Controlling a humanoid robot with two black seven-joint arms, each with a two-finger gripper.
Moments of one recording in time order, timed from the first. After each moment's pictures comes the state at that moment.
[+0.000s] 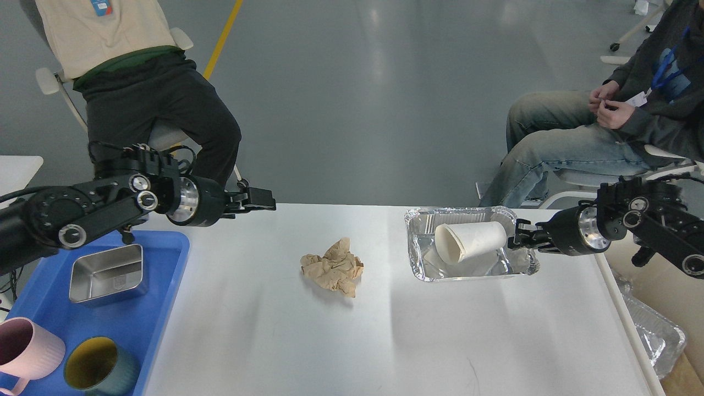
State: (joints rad) left arm -1.10 0.44 -0.10 -1.01 0.95 -0.47 0.20; right arm 0.81 -0.61 0.54 0.98 -1.20 0.74 -0.10
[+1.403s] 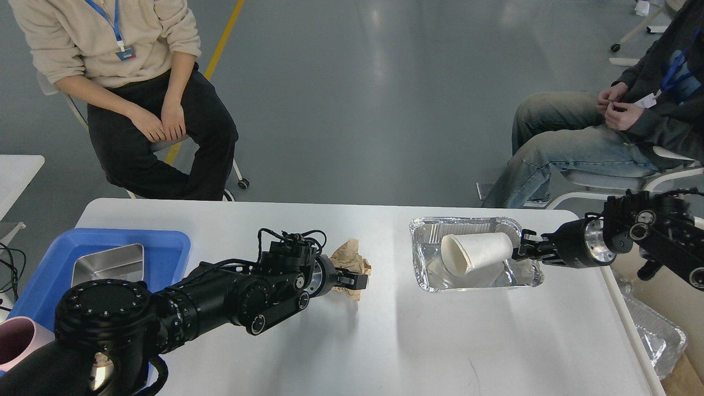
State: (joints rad) left arm -0.97 -0.20 0.10 -0.54 1.22 -0.27 0.21; right arm 0.74 -0.62 0.58 0.99 -1.18 0.73 -0.09
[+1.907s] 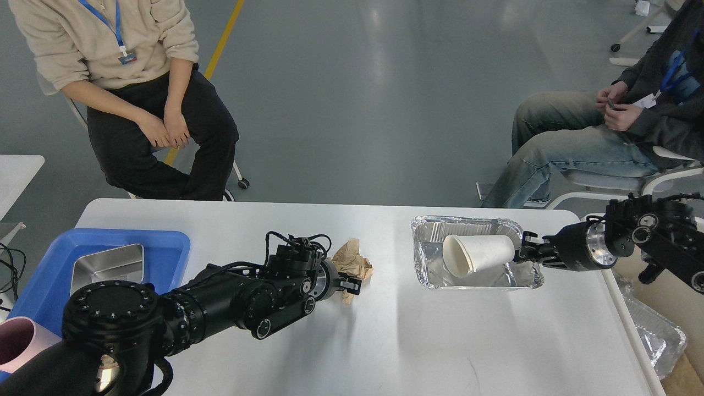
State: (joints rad) left arm -0.97 -0.22 0.11 -0.54 1.22 -0.28 0.25; right arm 0.73 -0.62 0.60 1.00 -1.18 0.73 -0.09
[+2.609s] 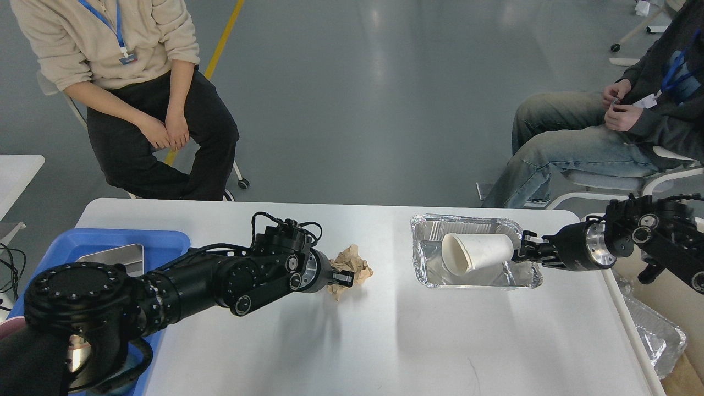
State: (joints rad) left arm -1.03 -0.09 0.05 -0.69 1.14 -0.43 0.27; right arm 0.73 -0.62 0.60 1.00 -1.17 0.74 -0.09
